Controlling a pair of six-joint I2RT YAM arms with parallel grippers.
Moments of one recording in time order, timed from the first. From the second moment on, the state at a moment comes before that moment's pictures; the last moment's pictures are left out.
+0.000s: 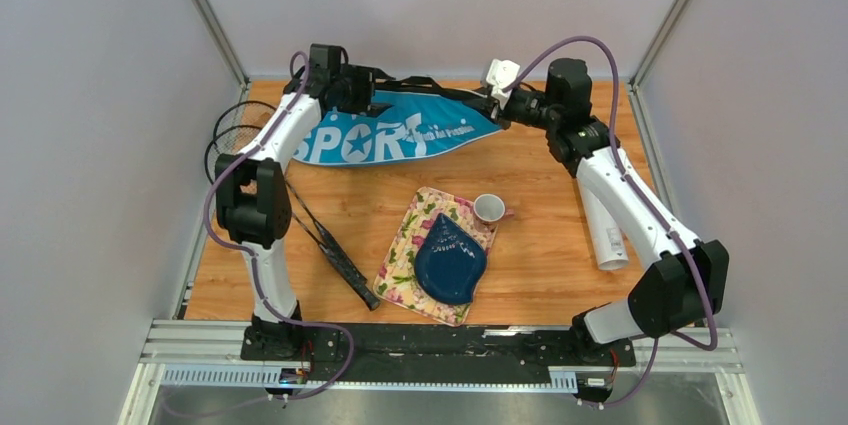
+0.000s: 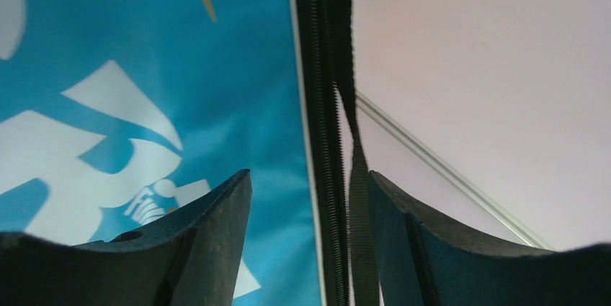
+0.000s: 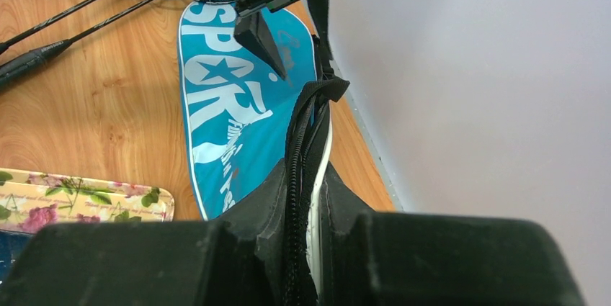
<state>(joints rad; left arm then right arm) -0.18 1.95 1.70 -0.44 0.36 -1.60 0.34 1.44 1.35 -0.05 -0.75 -0.57</state>
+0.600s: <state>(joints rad) -0.27 2.02 1.79 -0.48 0.36 -1.69 0.39 1.42 1.35 -0.11 -0.69 -0.64</state>
